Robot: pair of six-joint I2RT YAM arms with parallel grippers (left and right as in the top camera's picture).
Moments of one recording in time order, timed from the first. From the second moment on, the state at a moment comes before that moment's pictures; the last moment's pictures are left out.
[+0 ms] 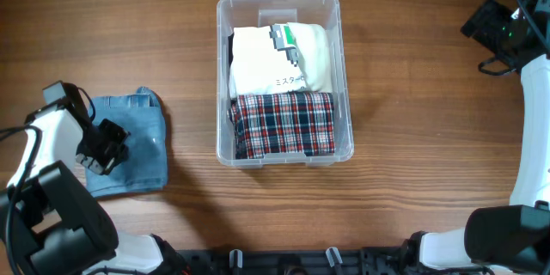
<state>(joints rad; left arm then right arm) 0.49 1.67 0.96 -0.87 0.07 -0.54 -0.24 1.62 1.70 -1.06 0.19 0.40</state>
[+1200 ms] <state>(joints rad) 0.44 1.39 0.96 -0.61 0.43 -0.57 -0.24 1.62 1.70 -1.06 0.19 0.40</state>
